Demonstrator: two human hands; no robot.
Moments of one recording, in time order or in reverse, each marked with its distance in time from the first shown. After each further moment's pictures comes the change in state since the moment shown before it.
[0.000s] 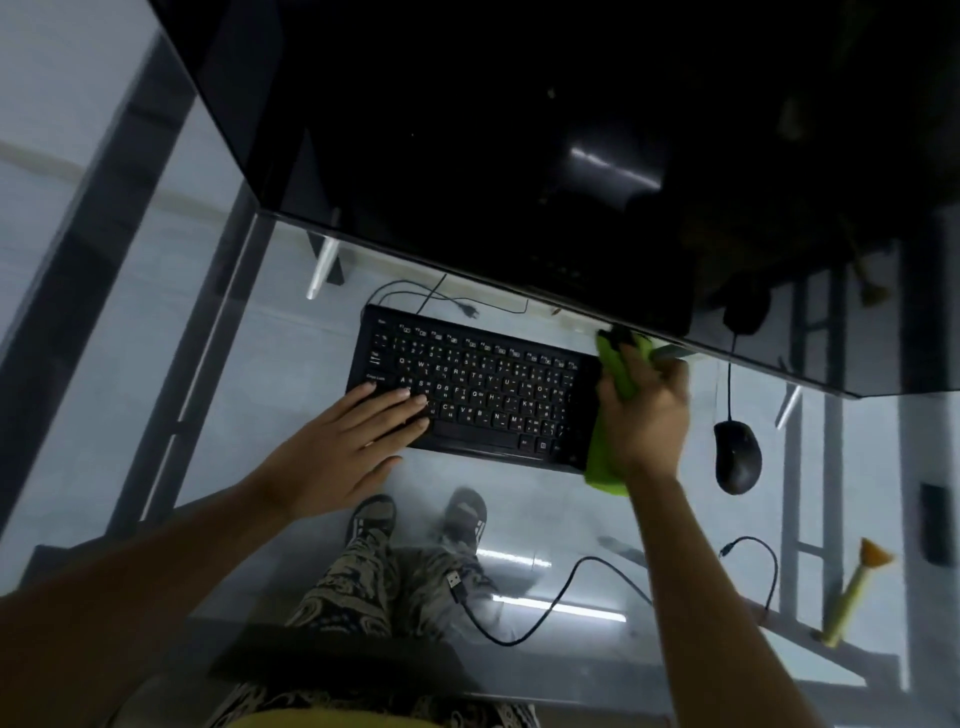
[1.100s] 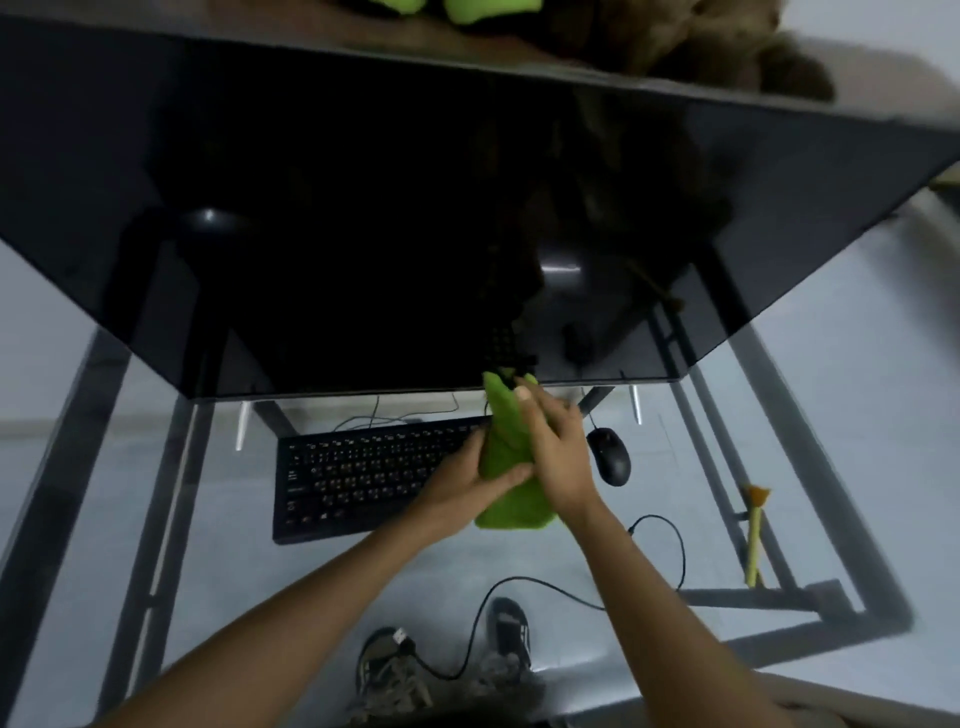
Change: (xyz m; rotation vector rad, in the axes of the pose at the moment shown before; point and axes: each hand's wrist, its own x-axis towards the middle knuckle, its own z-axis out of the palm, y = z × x) left_hand 0.180 0.160 -0.095 -1.111 -0.170 -0.505; right_hand -0.038 -0.020 -0.129 0.932 -0.132 0.251
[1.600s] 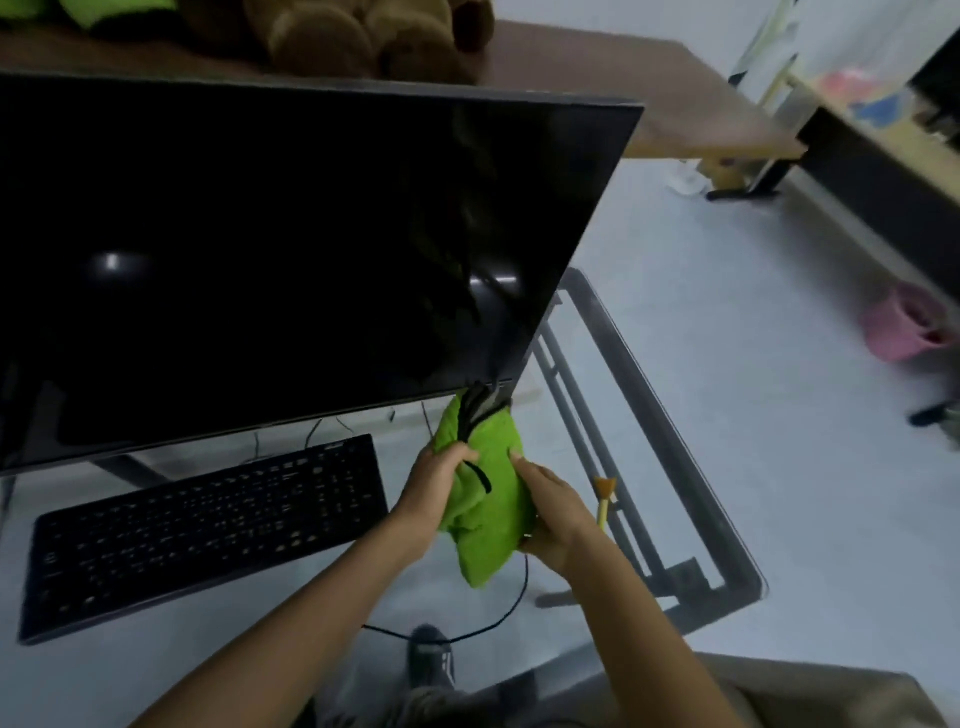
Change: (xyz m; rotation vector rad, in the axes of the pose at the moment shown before) left_hand 0.081 0.104 0.185 -0.554 0.140 -0.286; right_hand 0.006 0.089 -0.221 0.567 -0.027 0.653
